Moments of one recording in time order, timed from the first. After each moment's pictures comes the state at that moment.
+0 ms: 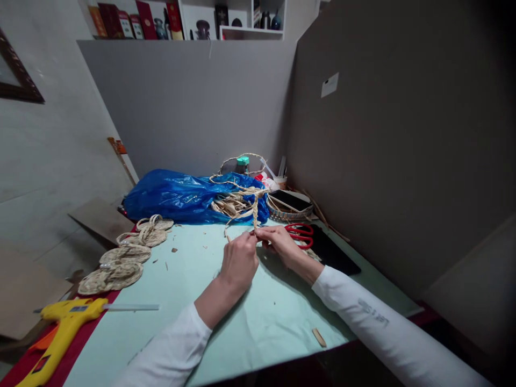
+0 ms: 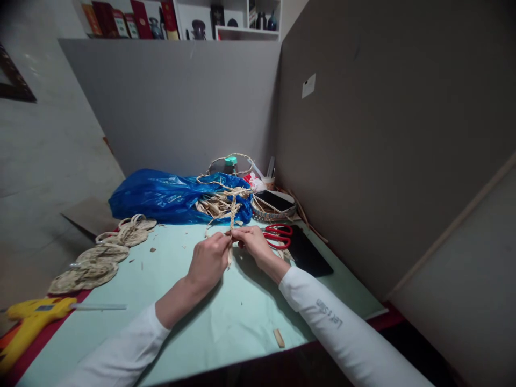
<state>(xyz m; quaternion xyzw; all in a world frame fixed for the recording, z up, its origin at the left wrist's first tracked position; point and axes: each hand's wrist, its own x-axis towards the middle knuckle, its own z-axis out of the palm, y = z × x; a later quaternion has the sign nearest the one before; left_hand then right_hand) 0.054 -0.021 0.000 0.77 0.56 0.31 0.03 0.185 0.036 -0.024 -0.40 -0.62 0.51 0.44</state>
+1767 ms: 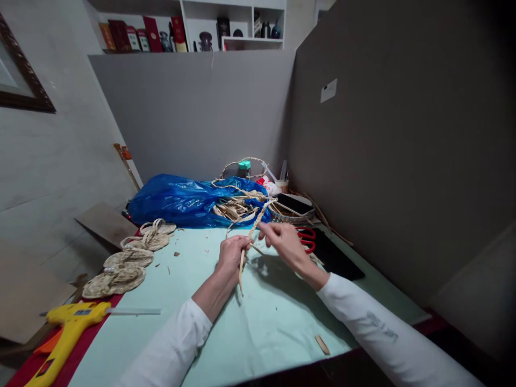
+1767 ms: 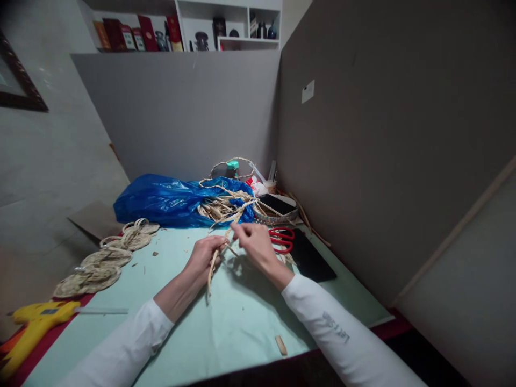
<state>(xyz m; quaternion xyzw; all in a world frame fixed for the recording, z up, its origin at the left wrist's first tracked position) 0.045 0.007 -0.016 0.44 0.48 0.57 0.50 0.190 0.019 0.004 -0.45 -0.69 0.33 0.46</state>
